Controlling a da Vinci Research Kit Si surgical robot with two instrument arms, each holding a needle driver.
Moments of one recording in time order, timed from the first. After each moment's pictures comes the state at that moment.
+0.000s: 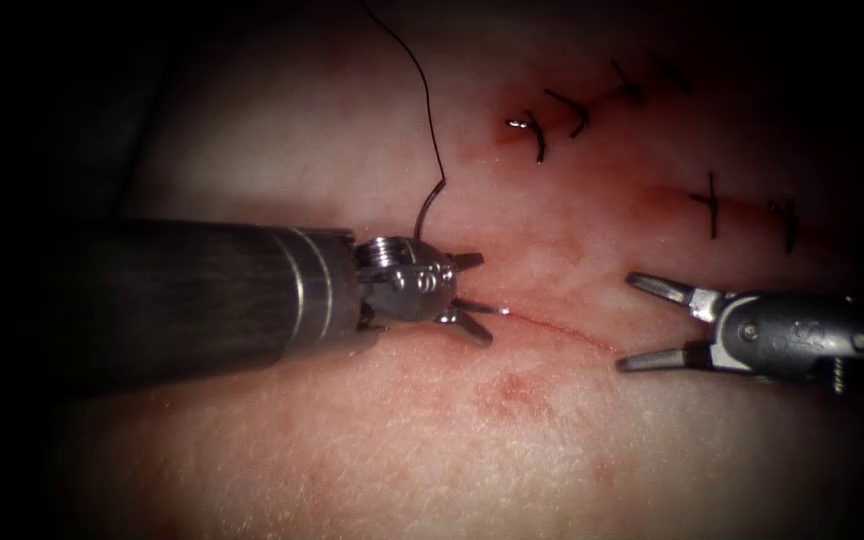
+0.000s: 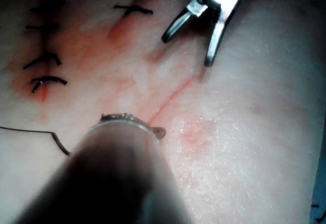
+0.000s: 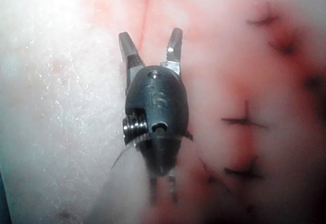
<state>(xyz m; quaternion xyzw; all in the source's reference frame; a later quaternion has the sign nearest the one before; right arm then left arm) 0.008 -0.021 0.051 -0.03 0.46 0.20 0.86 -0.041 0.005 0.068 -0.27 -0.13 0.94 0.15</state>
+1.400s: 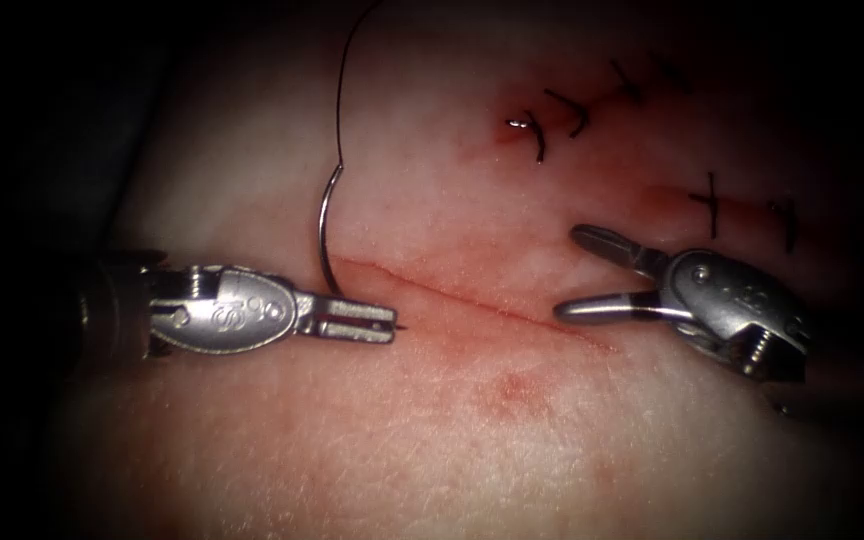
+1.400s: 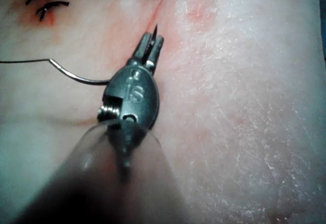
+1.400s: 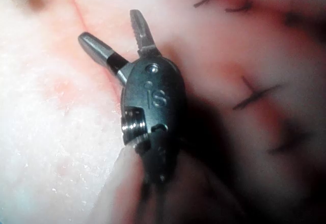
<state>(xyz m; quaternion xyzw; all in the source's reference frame) 0.011 -0.017 0.054 0.11 0.54 0.41 0.73 -0.030 0.004 0.063 -0.61 -0.06 0.79 0.00</state>
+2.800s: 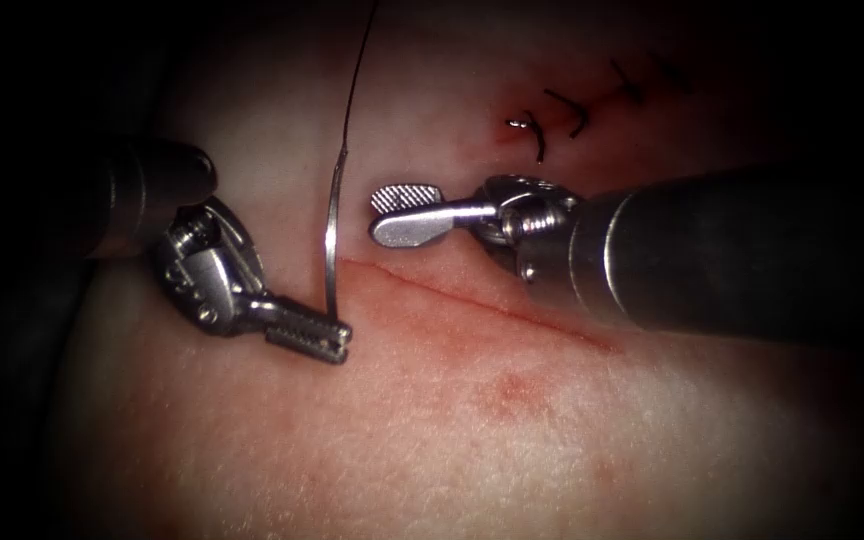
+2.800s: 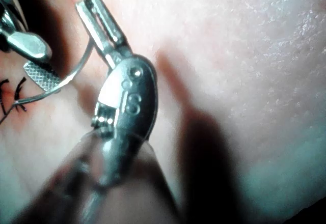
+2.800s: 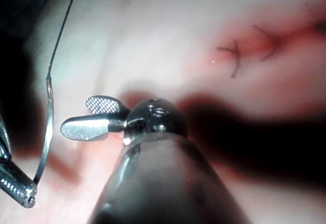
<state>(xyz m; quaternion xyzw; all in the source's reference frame) 0.025 -0.015 0.057 0.40 0.57 0.54 0.47 -0.029 0.004 0.062 -0.79 0.02 0.60 -0.14</state>
